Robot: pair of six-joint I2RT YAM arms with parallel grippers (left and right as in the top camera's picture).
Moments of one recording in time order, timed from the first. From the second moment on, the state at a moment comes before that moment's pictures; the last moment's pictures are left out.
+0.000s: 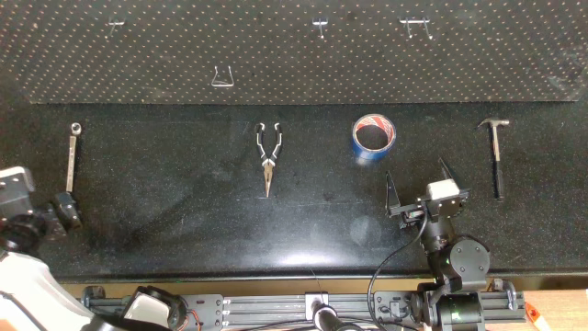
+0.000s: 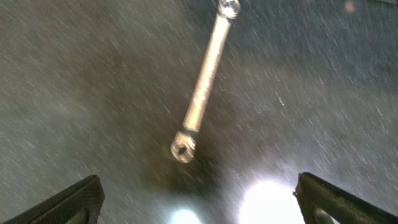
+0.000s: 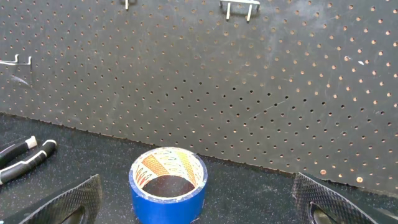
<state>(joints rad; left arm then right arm) 1.07 1.15 0.77 -0.63 0.43 0.63 0.03 0.01 0.01 -0.06 -0.17 -0.10</state>
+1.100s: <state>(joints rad) 0.87 1.69 0.91 -0.39 0.30 0.65 0.03 0.01 0.01 -0.06 -0.17 -0.11</state>
